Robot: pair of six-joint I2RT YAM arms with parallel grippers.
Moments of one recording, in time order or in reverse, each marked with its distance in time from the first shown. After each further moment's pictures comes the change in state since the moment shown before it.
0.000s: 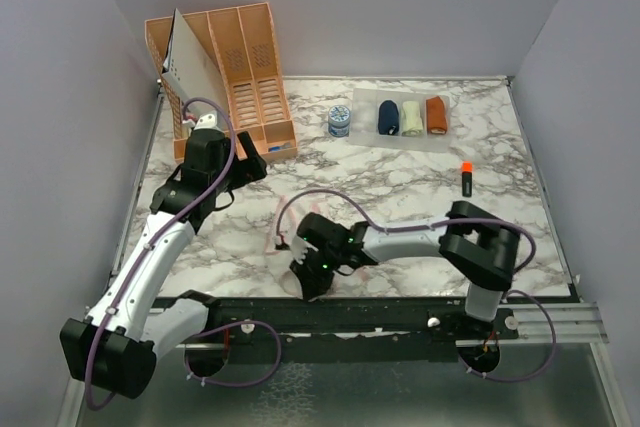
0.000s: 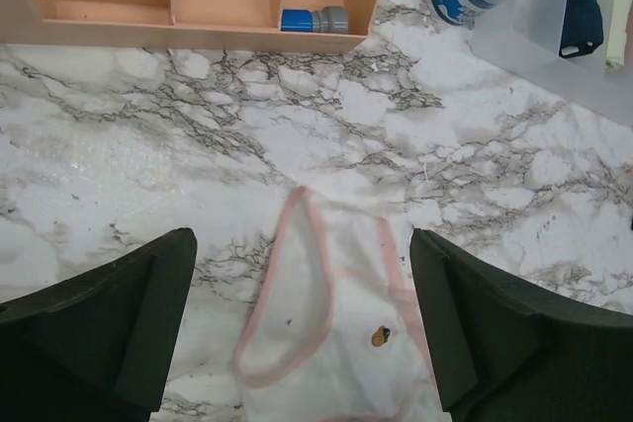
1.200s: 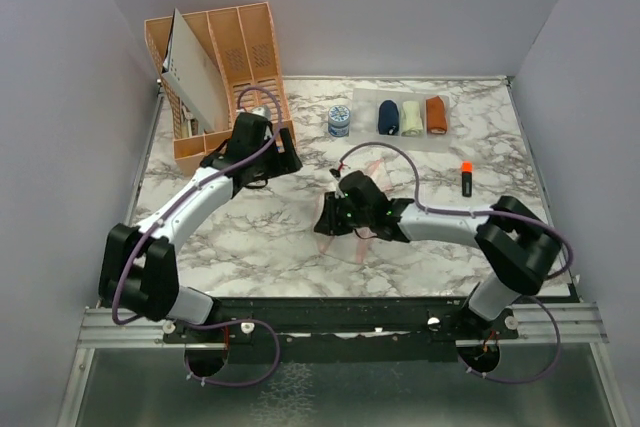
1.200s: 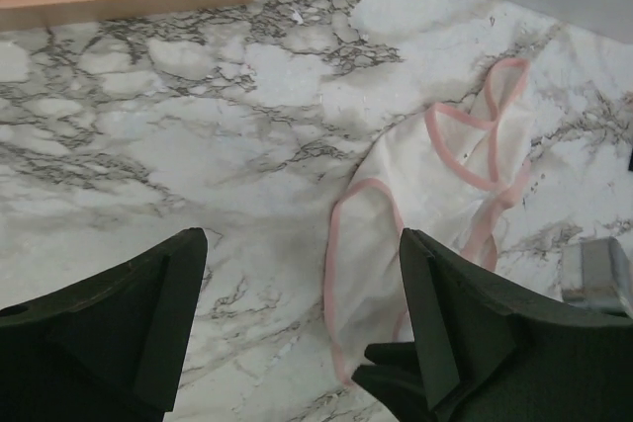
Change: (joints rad) left arm -0.116 0.451 0.103 0.202 0.185 -0.003; right arm -0.260 -0.286 -0.248 0.268 0.306 0.497
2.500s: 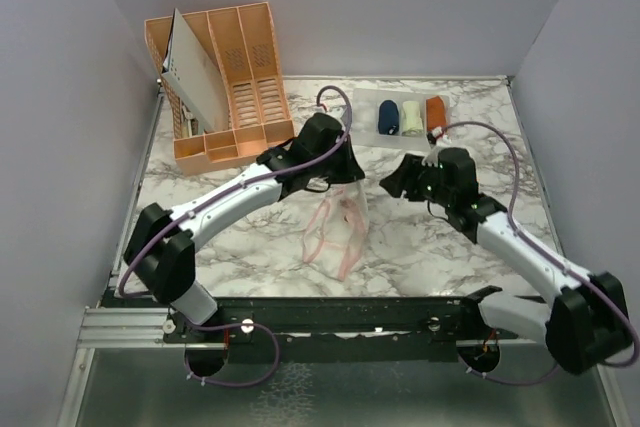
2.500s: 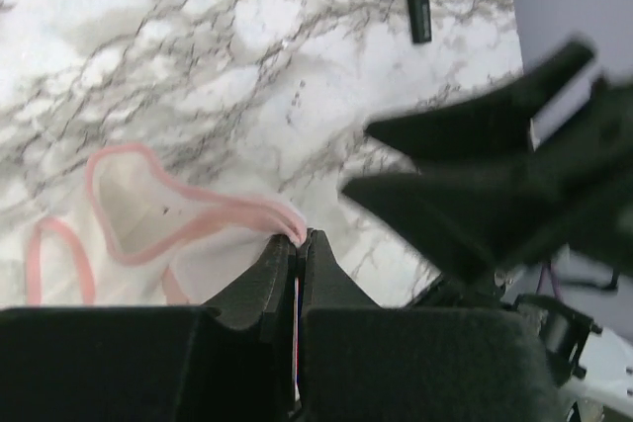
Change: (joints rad) left arm -0.365 0.047 0.167 0.023 0.049 -0.146; right arm -0.519 -0.354 -0.057 -0.172 -0.013 -0.186
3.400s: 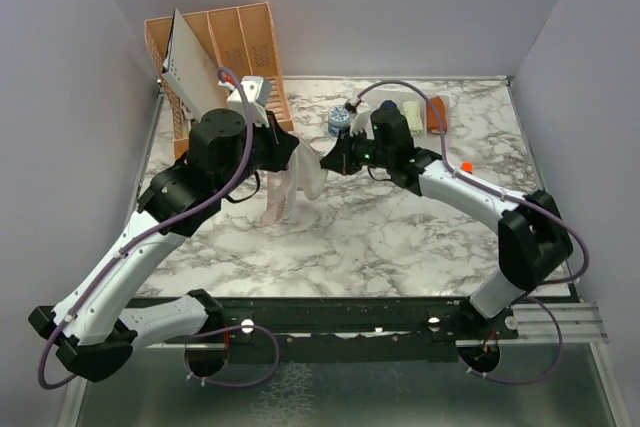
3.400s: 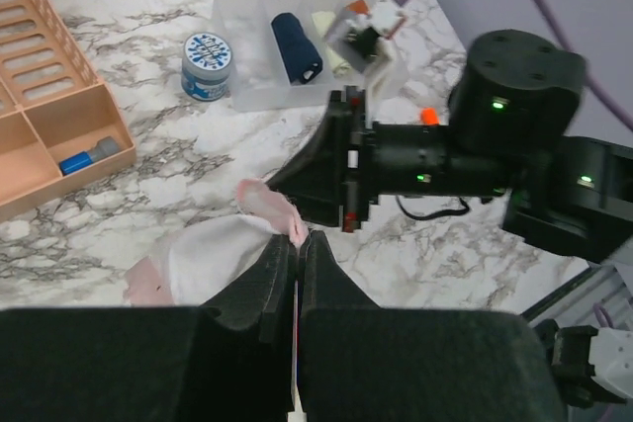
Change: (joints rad) left arm 0.061 -0.447 0.146 -0.283 -0.299 0.279; right arm 0.257 0.329 0.373 0.093 -0.220 -0.119
